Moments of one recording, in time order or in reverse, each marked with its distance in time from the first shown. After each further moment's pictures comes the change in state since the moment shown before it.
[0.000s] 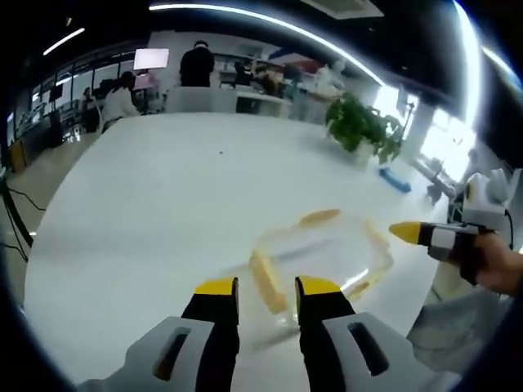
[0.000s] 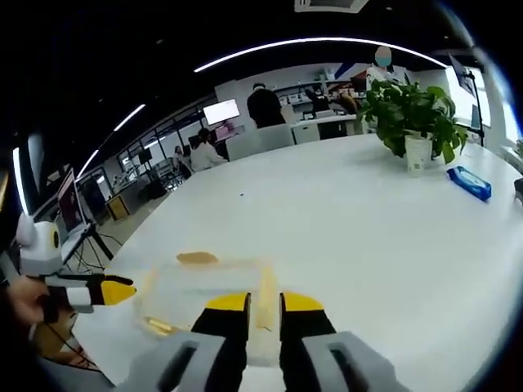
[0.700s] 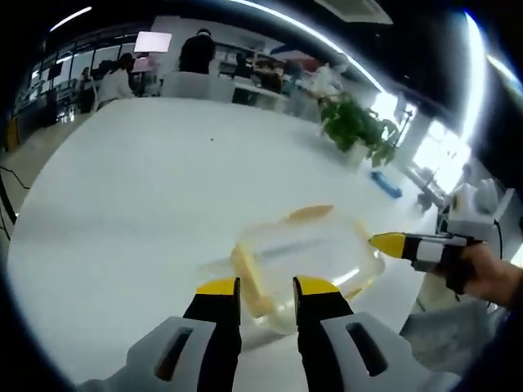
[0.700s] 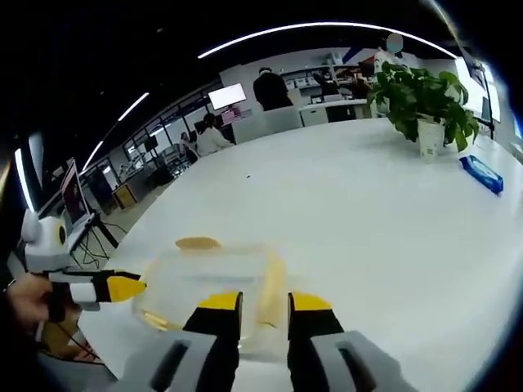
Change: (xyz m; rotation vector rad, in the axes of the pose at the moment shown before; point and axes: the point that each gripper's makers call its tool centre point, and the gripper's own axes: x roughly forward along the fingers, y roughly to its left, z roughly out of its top) left arm 0.016 -0.009 -0.009 -0.079 0.031 -0.064; right arm 0.012 0.002 -0.016 0.007 0.086 0.037
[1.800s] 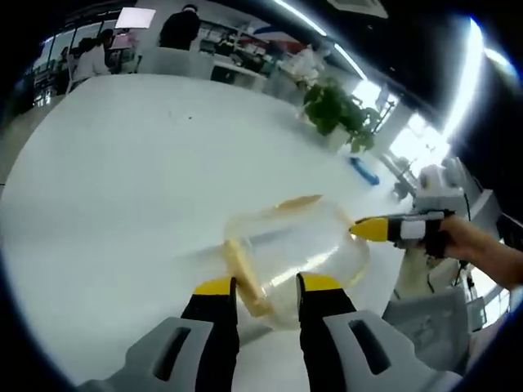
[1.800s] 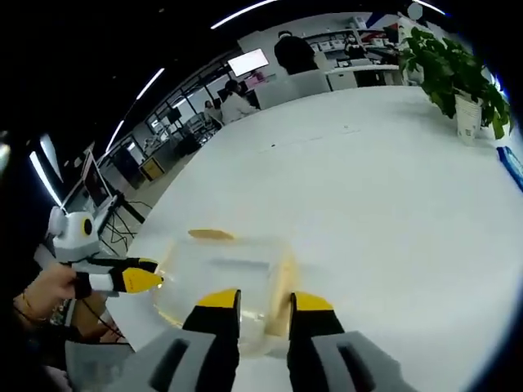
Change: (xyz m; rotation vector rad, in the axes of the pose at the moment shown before) left arm 0.007 -0.005 -0.009 -0.039 0.140 -0.164; right arm 0.013 0.010 0.001 0.001 0.207 0.215
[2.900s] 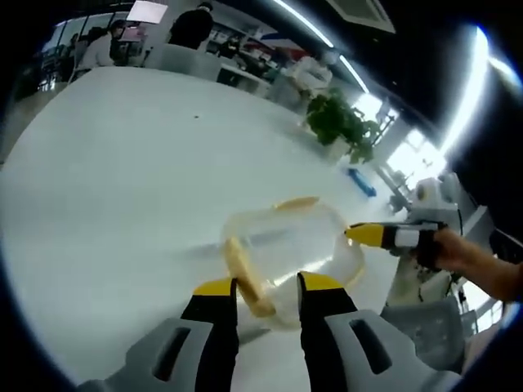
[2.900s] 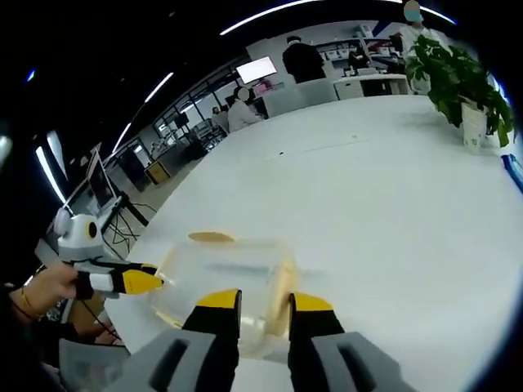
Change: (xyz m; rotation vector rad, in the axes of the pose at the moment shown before) left arm -0.008 0.015 0.003 -0.051 -0.048 -0.020; right arm 0.008 0.011 -0.001 -0.037 -0.051 -0.007
